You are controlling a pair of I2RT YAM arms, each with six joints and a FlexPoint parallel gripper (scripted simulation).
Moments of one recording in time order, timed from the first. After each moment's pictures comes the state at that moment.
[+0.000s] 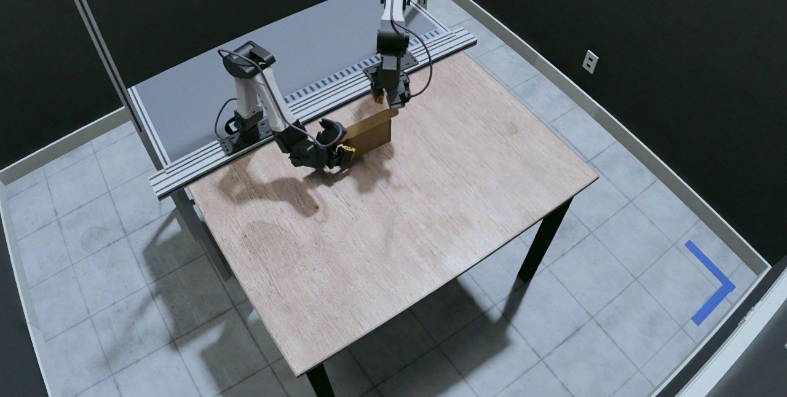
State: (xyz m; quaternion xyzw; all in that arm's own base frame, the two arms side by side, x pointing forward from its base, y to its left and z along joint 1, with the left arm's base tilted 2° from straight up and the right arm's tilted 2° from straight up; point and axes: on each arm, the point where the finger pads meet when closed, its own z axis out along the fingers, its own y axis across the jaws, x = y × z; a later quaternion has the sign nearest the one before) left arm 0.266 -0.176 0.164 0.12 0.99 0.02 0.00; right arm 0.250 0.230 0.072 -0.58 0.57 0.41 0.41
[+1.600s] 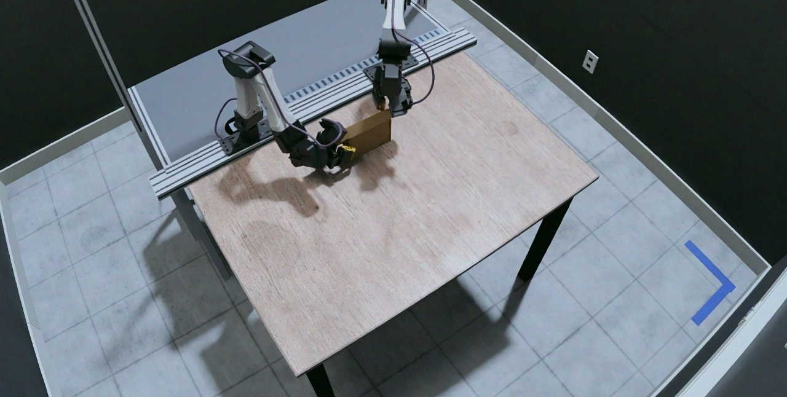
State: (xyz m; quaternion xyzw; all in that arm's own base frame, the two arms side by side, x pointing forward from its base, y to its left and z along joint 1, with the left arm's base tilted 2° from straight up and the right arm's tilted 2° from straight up) left arm 0.271 -0.173 0.138 0.11 0.99 0.02 0.00; right arm 0.250 0.230 0.072 -0.58 0.57 0.41 0.41
